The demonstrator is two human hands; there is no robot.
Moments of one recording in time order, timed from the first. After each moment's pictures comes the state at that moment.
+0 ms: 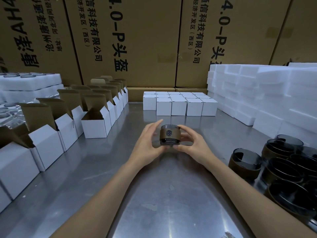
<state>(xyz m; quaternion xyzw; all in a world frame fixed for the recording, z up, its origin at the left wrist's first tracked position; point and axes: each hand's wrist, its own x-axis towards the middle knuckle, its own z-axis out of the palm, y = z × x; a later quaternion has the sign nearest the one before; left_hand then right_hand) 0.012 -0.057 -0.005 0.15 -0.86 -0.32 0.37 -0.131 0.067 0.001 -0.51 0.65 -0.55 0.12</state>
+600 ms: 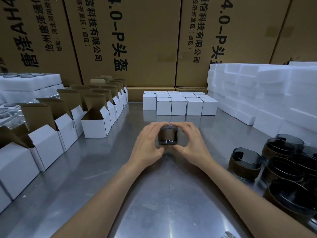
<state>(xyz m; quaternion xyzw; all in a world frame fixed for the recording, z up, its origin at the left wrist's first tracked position) 0.012 -0.054 -0.003 0.11 -0.88 -0.18 0.42 -0.125 0.060 -0.003 -0.57 0.67 -0.46 -0.09</state>
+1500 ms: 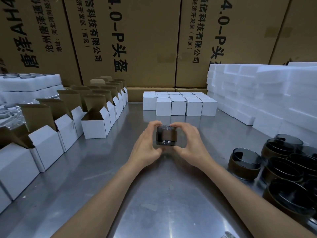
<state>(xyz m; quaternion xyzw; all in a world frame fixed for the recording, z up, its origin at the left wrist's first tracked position) 0.014 -0.055 -0.006 0.15 -0.87 -0.25 0.40 -0.122 0.061 -0.001 -0.58 0.68 -0.44 -0.09</state>
